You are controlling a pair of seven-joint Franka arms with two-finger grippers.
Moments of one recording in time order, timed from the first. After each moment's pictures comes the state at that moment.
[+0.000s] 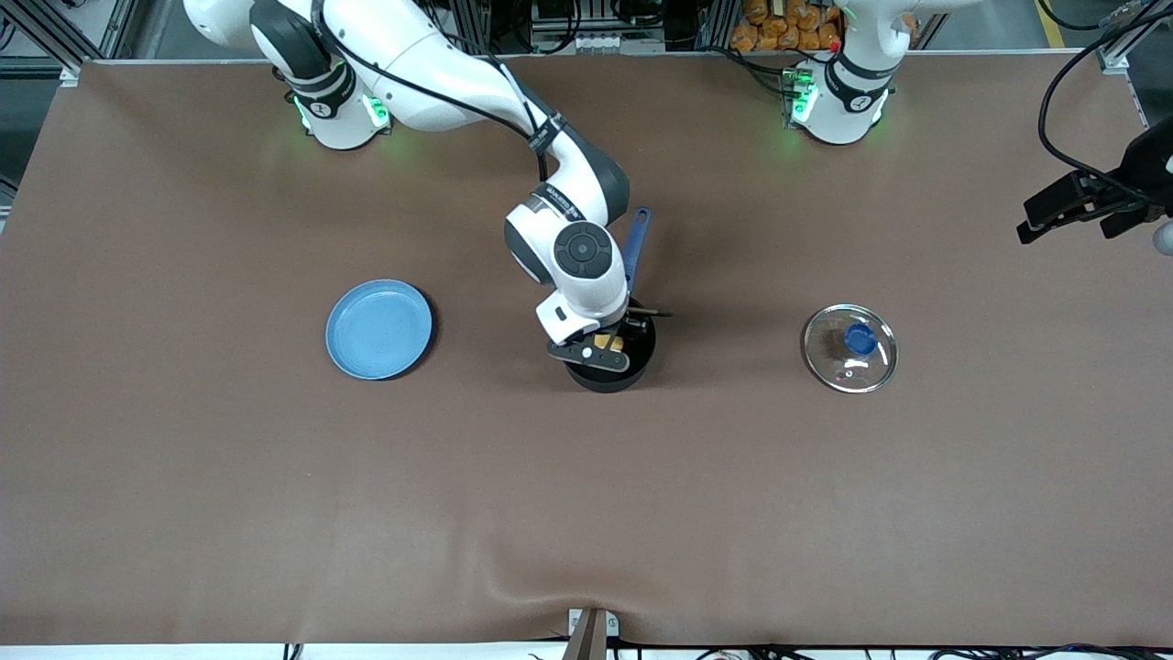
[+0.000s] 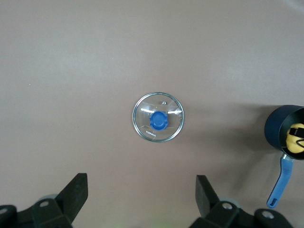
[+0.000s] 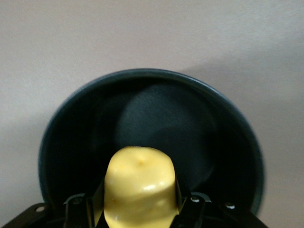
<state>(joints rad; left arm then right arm) -0.01 0.01 -0.01 -1.50 -0.03 1.51 -0.11 0.78 0.88 0.01 -1.23 0.11 2.18 1.00</state>
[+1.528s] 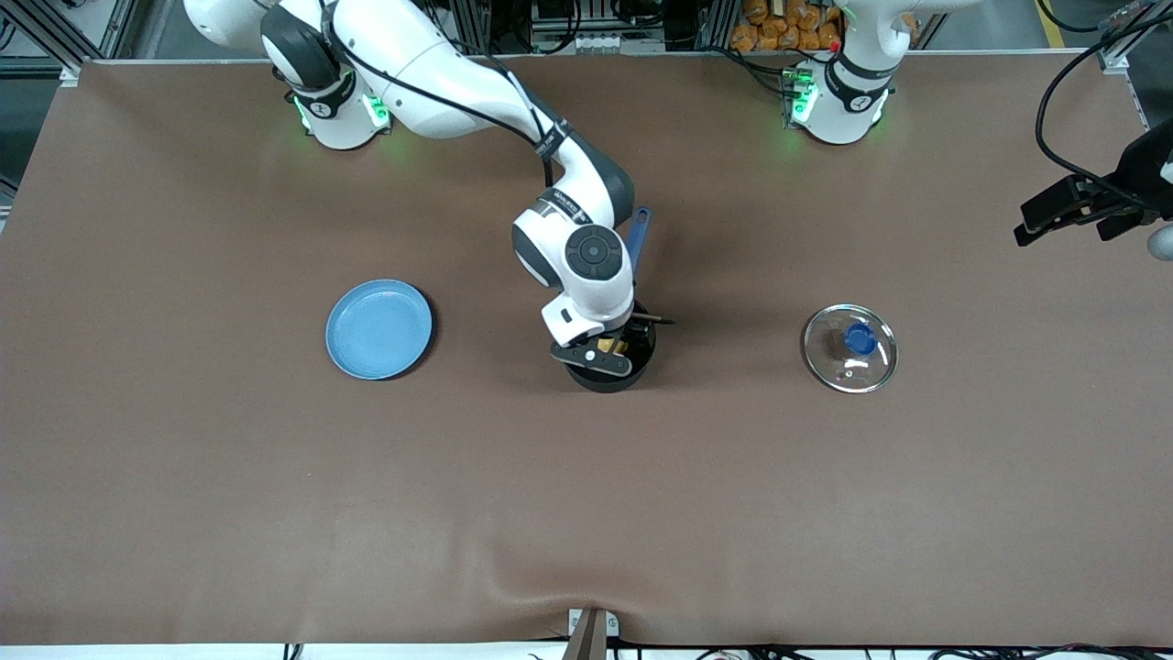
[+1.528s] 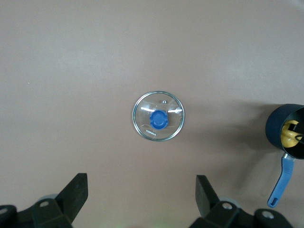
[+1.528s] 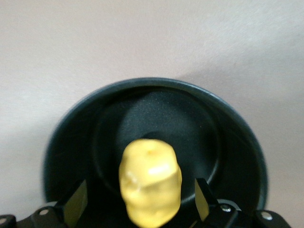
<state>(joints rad) -0.01 0.01 -0.01 -1.51 -0.03 1.51 -0.11 0.79 0.90 0.00 -1.14 0.08 2.07 1.06</state>
